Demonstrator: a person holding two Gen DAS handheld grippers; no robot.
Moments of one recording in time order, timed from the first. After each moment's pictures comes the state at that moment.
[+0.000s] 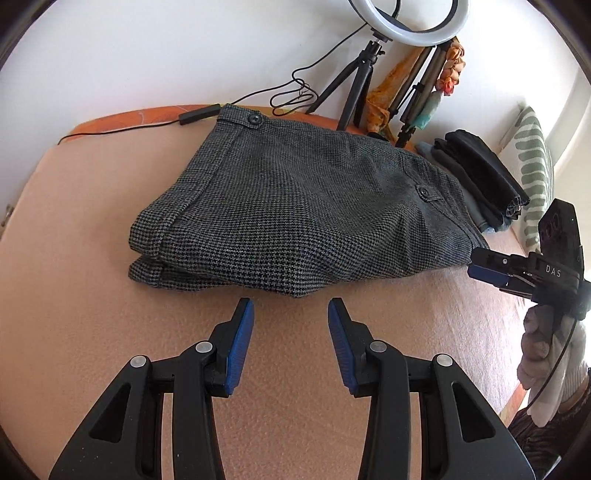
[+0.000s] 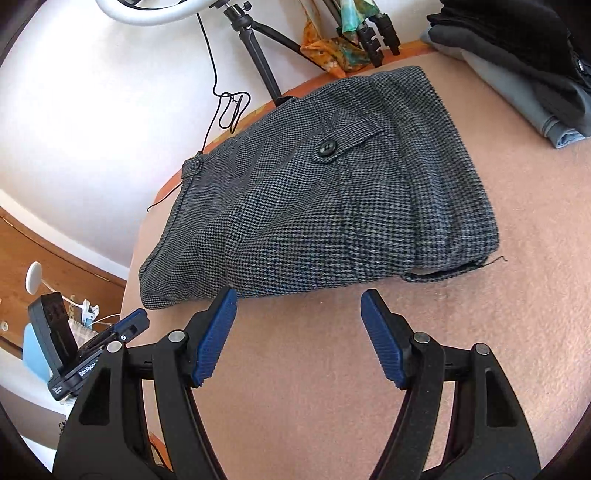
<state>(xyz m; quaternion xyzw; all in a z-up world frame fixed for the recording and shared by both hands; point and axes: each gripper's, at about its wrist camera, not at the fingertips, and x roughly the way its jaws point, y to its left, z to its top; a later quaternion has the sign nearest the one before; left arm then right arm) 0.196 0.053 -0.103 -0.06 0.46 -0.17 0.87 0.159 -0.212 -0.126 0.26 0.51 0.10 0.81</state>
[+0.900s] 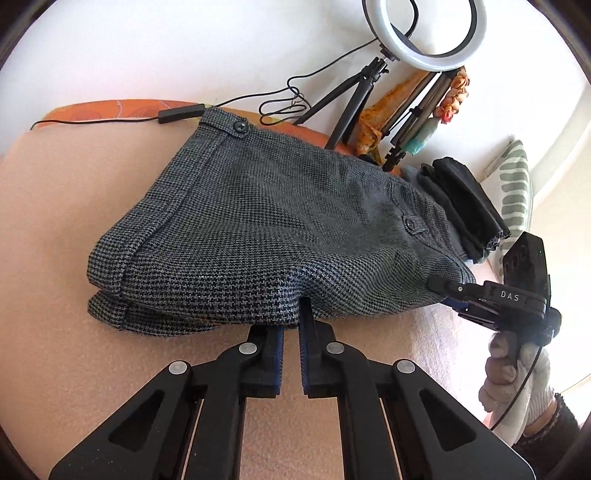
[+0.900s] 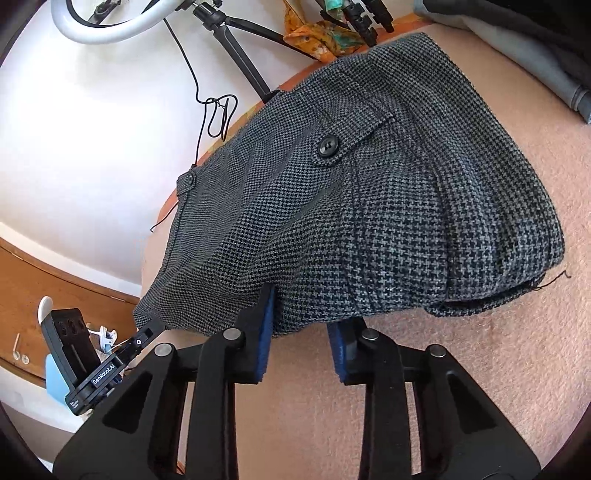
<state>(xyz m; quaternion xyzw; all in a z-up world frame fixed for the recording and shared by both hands) 0.227 0.059 -0.104 -0.14 0.45 -0.22 0.85 0.180 -0.214 -0.132 0.33 0.50 0.10 0.79</state>
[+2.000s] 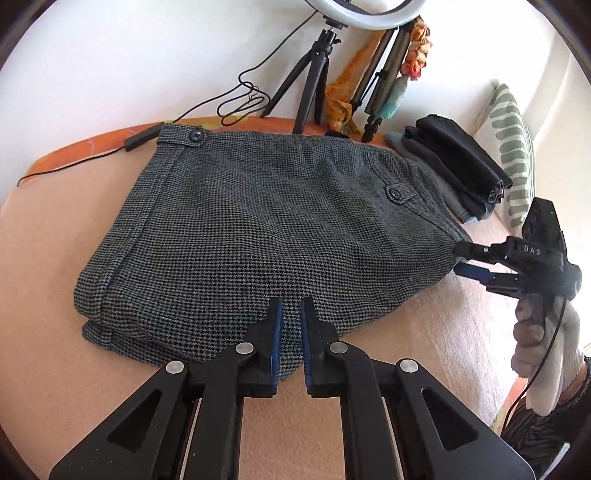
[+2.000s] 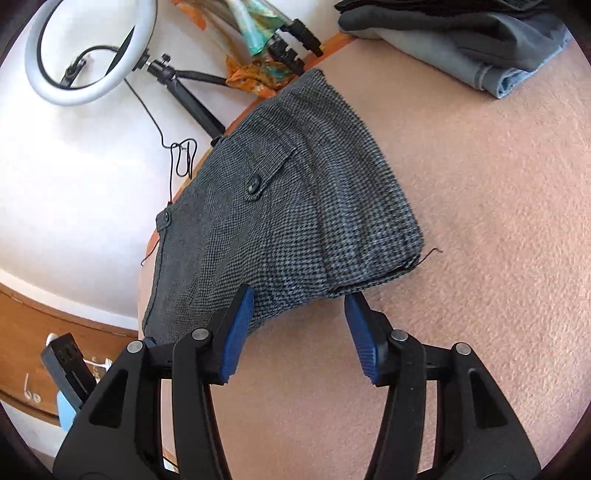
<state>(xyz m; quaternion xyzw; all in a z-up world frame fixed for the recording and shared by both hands) 0.221 0.013 -0.094 -0.02 0.46 -0.23 0.86 0.153 -0.276 -0.142 0.39 0.49 0.02 0.78</state>
